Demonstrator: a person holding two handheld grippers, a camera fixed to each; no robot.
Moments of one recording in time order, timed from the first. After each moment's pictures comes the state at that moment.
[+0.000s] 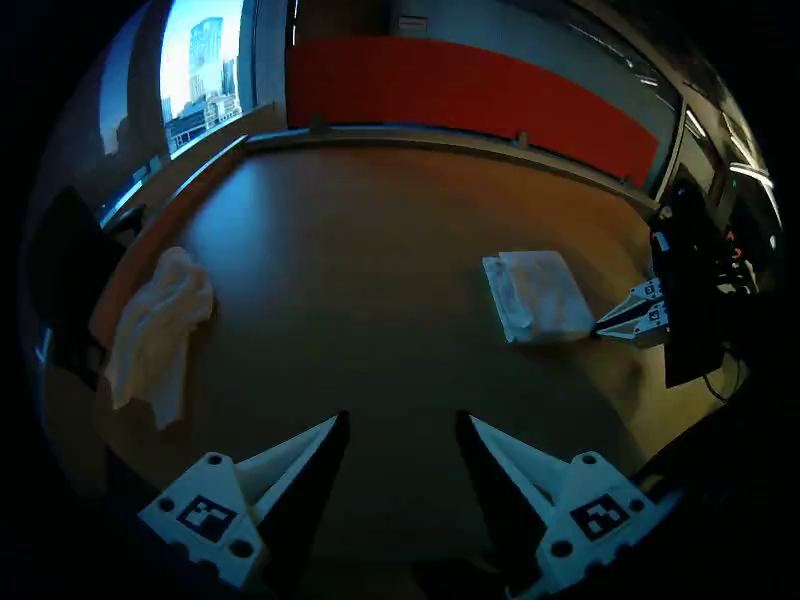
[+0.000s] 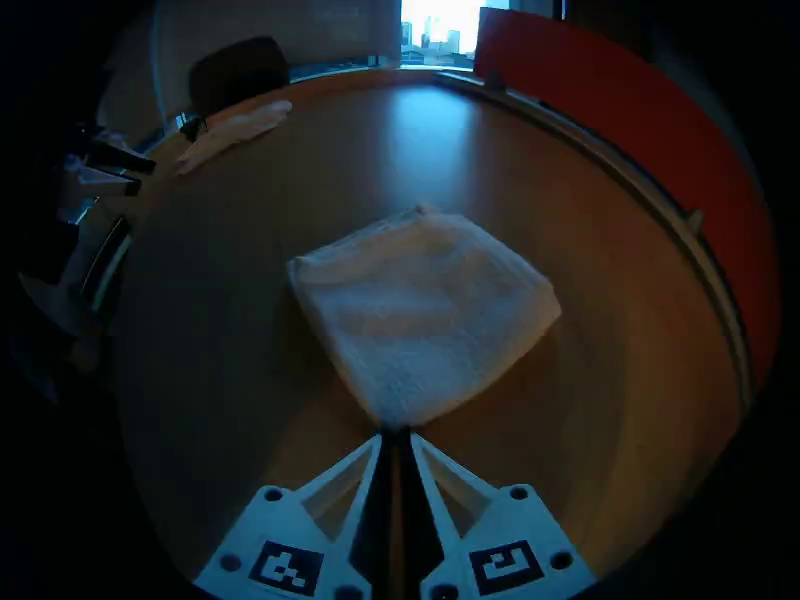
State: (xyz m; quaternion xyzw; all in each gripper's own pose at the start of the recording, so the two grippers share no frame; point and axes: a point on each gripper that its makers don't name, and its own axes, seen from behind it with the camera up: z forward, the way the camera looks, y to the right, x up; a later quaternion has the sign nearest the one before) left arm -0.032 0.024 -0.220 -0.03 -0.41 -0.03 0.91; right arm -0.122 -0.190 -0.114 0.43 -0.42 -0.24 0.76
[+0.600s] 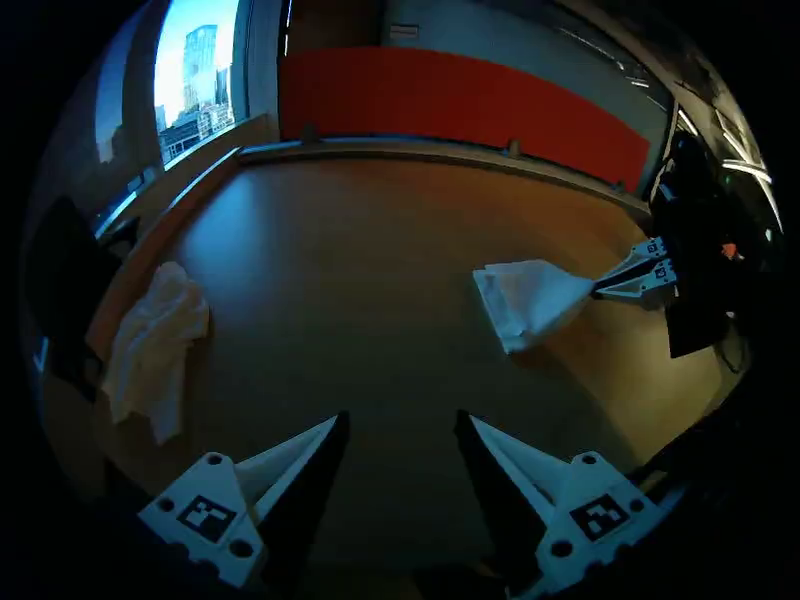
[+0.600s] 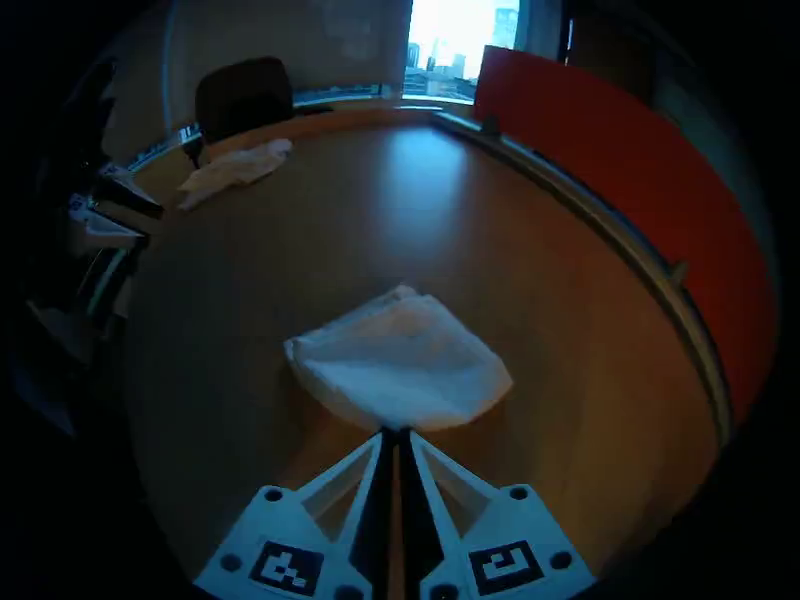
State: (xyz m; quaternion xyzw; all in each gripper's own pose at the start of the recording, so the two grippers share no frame) left arm -0.021 0.029 -0.211 -0.04 -0.40 -0.03 0.92; right arm -0.052 -0.216 -0.075 0.44 -0.36 -0.25 0.79
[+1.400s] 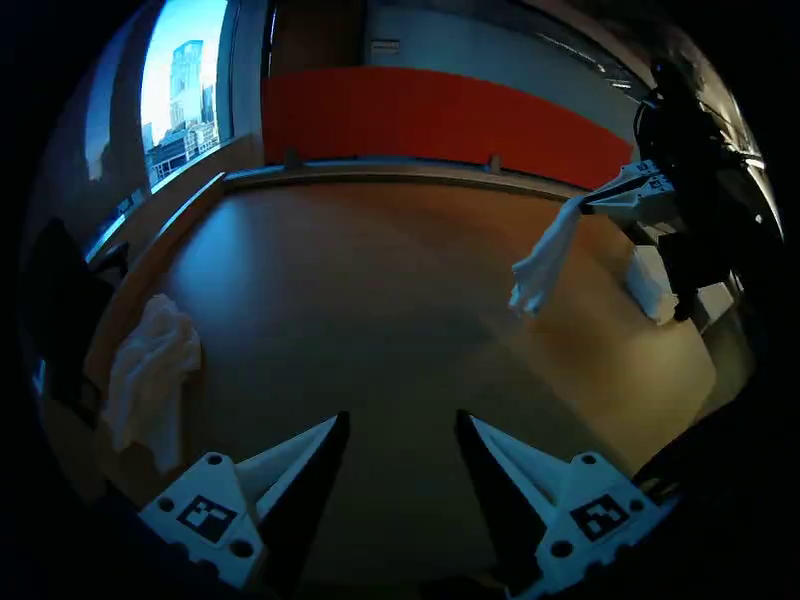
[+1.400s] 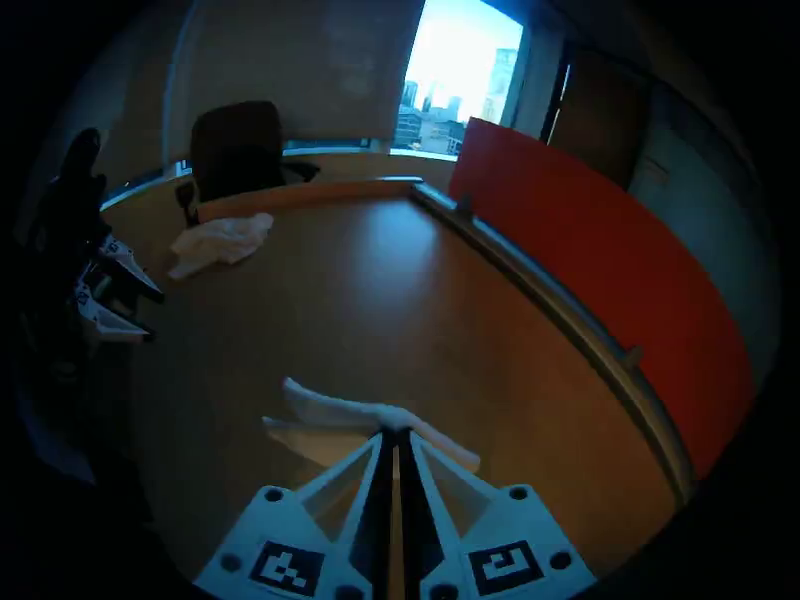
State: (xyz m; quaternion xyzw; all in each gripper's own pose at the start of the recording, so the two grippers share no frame) left arm 0.001 0.038 -0.194 -0.07 -0.37 -0.02 0.93; right arm 0.070 -0.231 -0.014 0.42 -0.28 -0.26 0.82
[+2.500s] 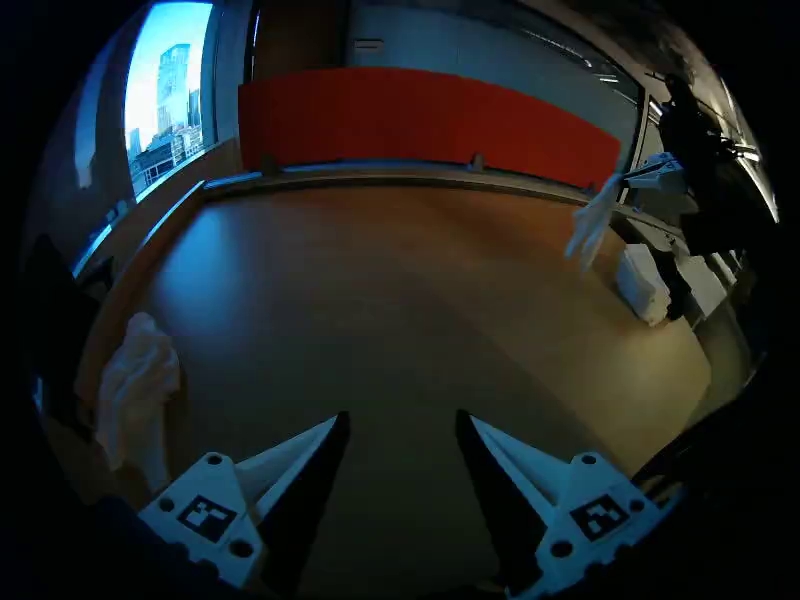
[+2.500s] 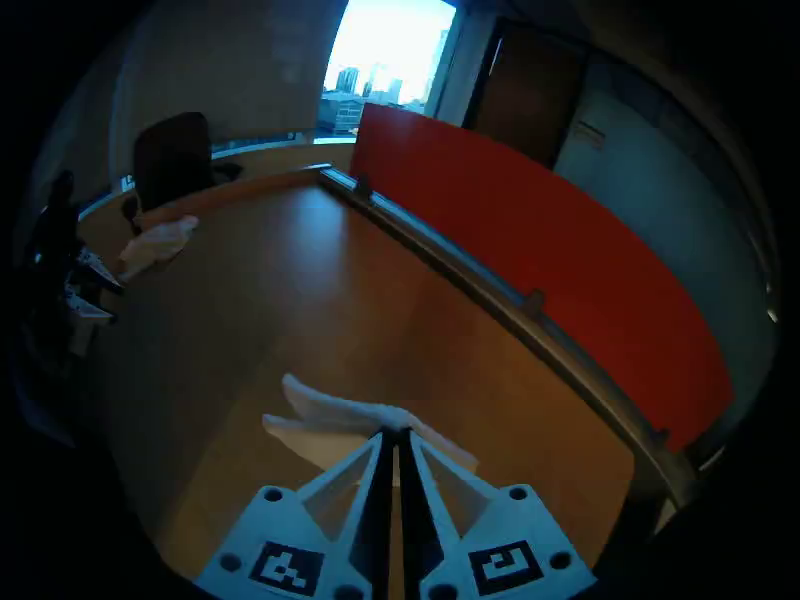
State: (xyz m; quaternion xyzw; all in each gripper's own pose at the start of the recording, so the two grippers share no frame) left arm 0.005 0.066 -0.170 -0.09 -0.37 -0.01 0.93; right arm 0.117 -0.057 0.048 0.33 -0.31 -0.25 0.86
